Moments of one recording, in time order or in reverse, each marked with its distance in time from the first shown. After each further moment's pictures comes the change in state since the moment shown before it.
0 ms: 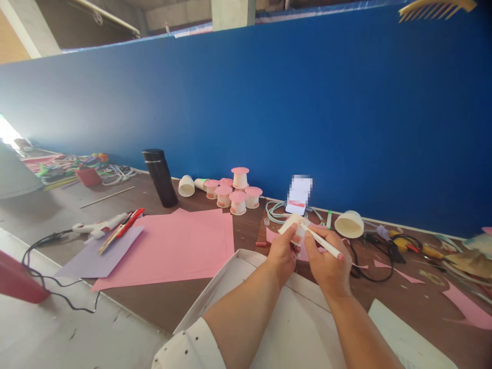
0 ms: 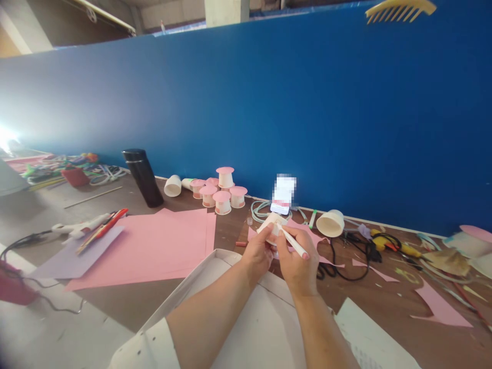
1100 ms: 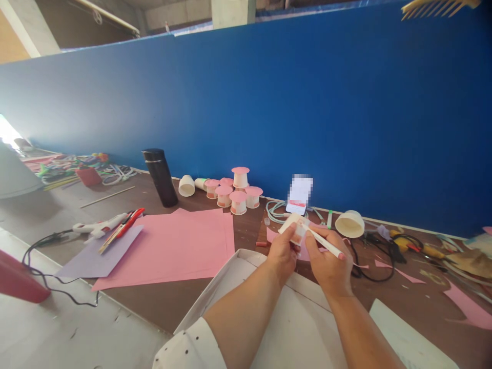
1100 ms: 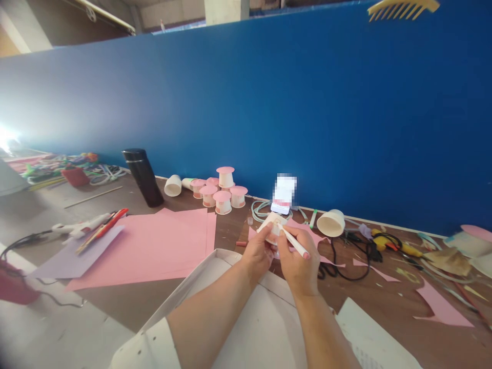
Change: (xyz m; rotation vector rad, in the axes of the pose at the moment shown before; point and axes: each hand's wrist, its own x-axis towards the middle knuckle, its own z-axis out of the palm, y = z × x) left_hand -0.001 0.001 -0.001 -0.031 0.010 -0.010; right_hand 0.000 0.001 0.000 -0.014 0.005 -0.004
